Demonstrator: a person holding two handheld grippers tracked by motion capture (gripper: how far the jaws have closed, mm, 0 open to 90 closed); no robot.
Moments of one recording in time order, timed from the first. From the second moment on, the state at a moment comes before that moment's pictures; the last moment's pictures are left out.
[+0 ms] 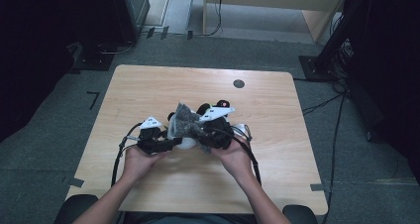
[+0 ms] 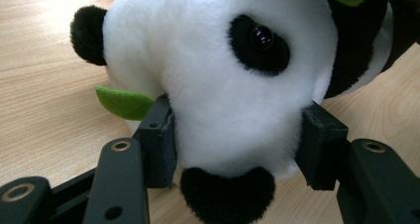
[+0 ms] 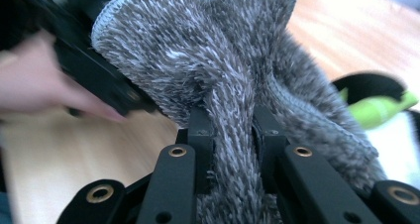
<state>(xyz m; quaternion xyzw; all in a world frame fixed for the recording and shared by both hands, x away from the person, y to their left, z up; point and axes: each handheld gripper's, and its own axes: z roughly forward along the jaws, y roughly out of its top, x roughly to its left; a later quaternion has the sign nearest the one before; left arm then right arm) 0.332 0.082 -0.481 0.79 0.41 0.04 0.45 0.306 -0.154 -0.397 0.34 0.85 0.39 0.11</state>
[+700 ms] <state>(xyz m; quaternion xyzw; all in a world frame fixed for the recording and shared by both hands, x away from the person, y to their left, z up) 0.335 0.081 -0.479 0.80 0.40 0.05 0.44 0.294 -0.159 -0.458 0.32 0.88 0.32 0.10</state>
